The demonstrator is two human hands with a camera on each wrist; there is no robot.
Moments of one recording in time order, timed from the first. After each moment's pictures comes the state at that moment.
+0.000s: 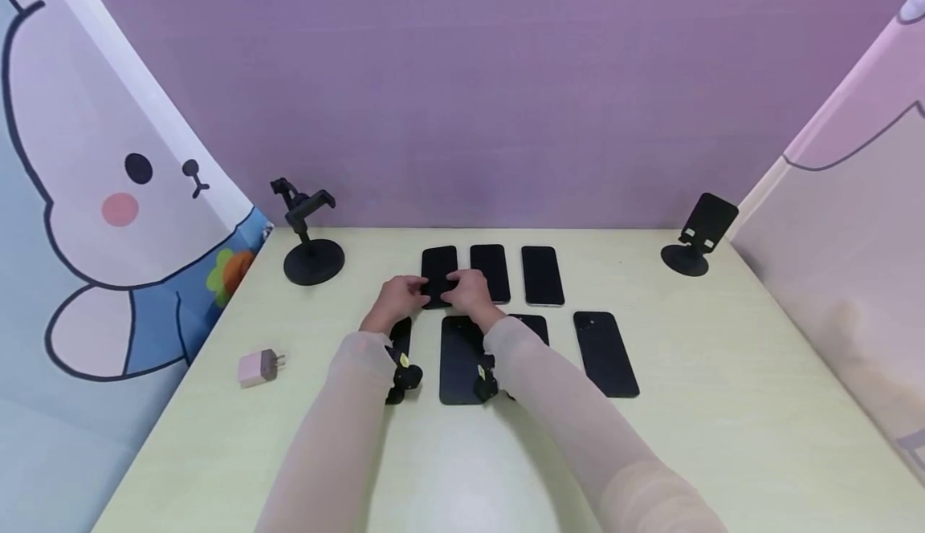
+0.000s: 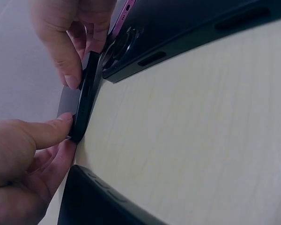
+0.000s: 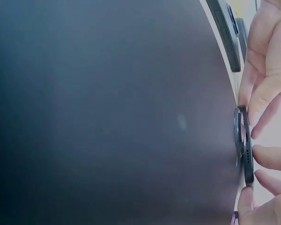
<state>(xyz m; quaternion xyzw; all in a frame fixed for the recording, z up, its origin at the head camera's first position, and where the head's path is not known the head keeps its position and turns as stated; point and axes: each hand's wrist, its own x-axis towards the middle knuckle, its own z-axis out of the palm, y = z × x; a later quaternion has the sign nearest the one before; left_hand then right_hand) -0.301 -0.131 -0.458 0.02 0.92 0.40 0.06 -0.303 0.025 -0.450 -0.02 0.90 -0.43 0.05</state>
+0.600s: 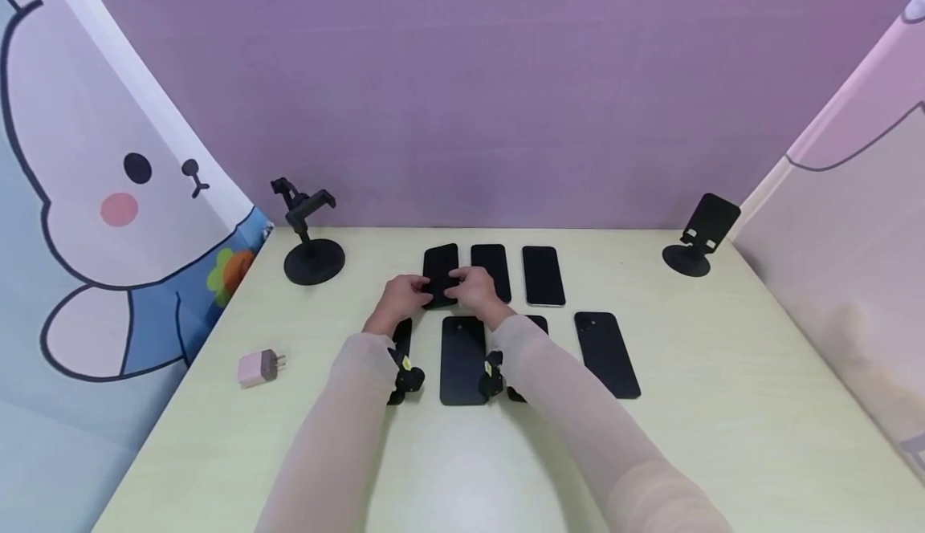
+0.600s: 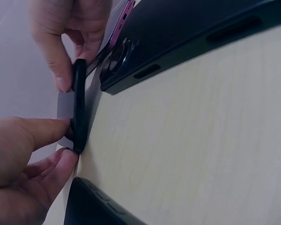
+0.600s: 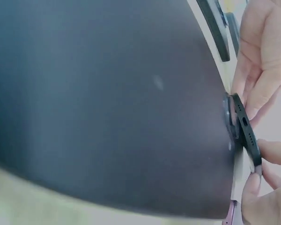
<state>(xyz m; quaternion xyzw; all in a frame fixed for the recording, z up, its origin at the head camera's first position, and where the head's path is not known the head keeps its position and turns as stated) -0.304 -0.127 -0.460 0.04 0.92 0.40 0.06 -0.305 0.036 -0.448 0.00 0.85 -0.52 0.08</state>
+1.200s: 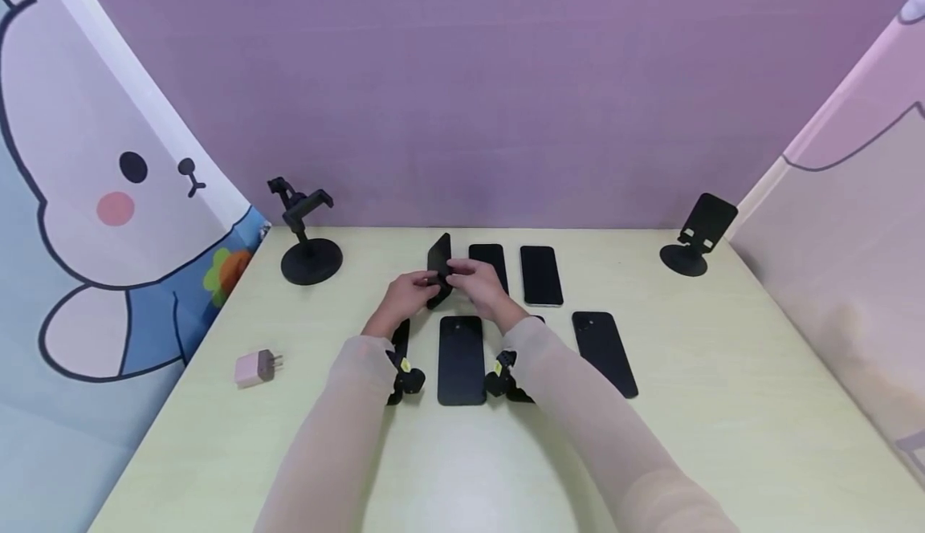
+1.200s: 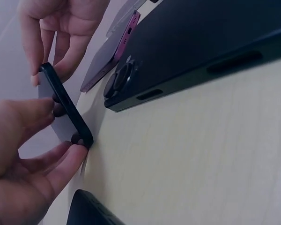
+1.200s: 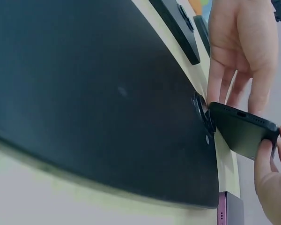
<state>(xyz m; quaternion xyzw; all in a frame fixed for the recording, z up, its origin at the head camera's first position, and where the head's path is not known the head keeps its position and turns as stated) -0.301 -0.119 -0.459 0.04 0.88 0.46 0.05 -0.306 0.049 -0.444 -0.03 0.69 -0.71 0.11</state>
